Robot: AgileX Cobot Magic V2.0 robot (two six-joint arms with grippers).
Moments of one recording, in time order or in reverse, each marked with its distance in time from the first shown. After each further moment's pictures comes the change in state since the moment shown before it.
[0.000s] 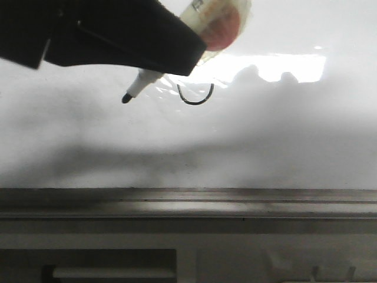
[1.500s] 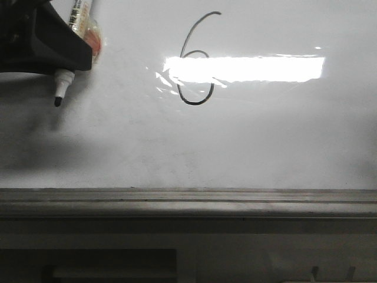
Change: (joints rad) left arm 0.076 -0.028 0.094 -0.583 -0.460 -0.170; right arm -0.342 -0.298 0.215 -0.219 -0.069 0.180
